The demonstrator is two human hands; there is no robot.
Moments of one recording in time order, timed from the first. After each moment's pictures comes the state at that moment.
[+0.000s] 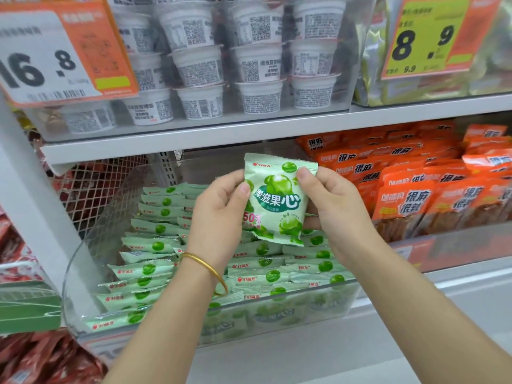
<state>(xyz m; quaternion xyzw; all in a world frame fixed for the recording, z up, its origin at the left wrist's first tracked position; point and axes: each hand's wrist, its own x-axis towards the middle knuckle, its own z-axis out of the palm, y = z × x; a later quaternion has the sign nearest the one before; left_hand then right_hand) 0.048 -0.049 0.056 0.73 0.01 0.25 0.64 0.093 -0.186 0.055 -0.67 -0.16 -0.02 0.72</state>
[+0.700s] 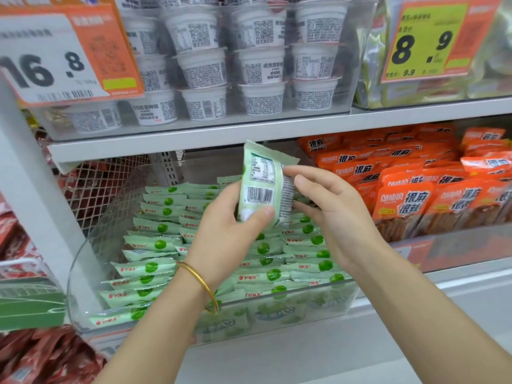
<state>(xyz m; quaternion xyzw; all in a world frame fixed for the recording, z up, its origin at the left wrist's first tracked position) 0.030 -0.047 0.056 0.81 -0.04 0.19 0.56 0.088 -0.189 0.055 -0.63 -0.18 0.03 0.76</state>
